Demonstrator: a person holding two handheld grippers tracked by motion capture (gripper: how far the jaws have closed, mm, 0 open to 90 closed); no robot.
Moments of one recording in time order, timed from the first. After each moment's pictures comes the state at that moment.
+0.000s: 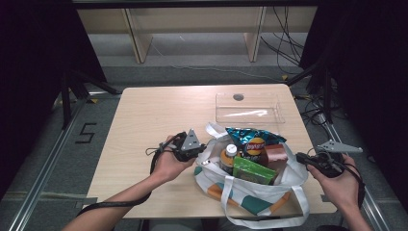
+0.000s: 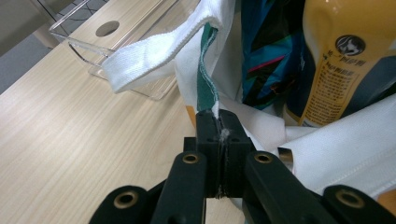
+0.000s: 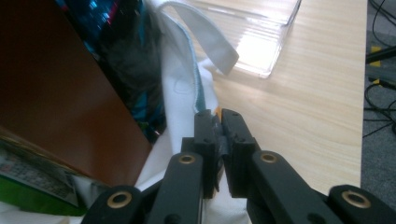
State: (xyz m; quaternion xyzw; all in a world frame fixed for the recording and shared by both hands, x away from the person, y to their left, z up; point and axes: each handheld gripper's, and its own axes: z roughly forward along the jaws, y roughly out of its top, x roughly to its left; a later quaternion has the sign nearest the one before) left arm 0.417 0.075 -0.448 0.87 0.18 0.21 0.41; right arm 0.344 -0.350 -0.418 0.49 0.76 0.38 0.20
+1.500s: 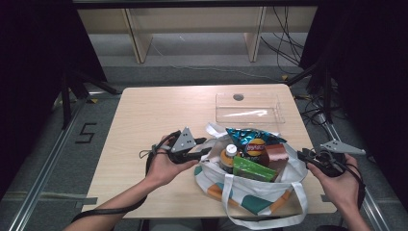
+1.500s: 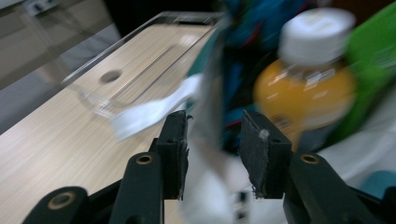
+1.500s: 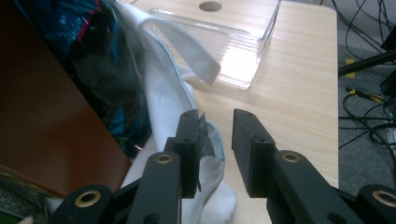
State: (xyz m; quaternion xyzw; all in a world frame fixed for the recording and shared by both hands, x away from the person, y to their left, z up) left arm 0.384 0.075 -0.411 0.82 0.15 0.18 0.52; right arm 0.345 -0.354 -0.419 0.50 0.73 0.39 0.24
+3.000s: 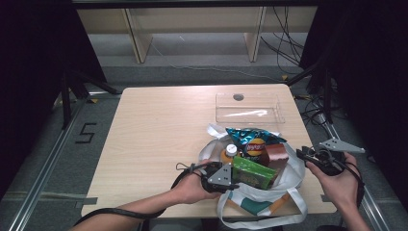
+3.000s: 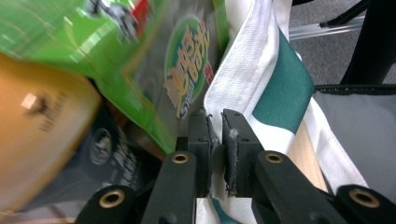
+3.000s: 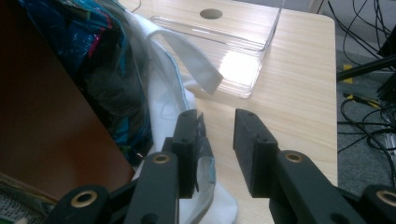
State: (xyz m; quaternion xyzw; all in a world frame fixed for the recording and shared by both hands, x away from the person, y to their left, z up) left arm 0.354 -0.004 -0.469 0.90 -0.02 0.08 0.43; right arm 0.348 -0.352 -0.414 0.48 0.74 0.40 0.26
